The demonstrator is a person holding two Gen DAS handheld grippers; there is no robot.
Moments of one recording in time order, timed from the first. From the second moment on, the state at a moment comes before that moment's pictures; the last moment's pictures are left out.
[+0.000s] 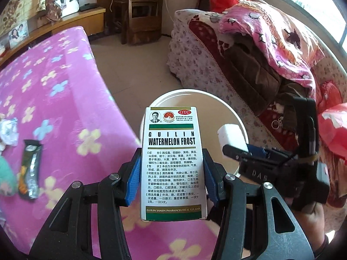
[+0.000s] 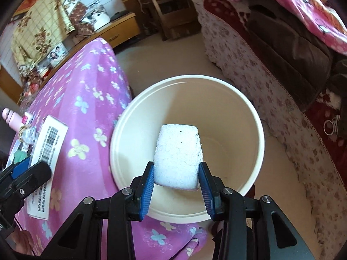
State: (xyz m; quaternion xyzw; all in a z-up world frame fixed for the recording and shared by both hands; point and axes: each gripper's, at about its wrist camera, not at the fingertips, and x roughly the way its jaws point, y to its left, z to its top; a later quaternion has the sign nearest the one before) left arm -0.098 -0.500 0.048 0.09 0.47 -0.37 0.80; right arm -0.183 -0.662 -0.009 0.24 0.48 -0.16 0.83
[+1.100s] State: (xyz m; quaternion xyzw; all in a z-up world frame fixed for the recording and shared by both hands) left arm -0.116 -0.392 0.075 0.08 0.40 -0.27 0.87; right arm -0.181 -0.601 0.029 0.16 0.42 -0.16 0.88
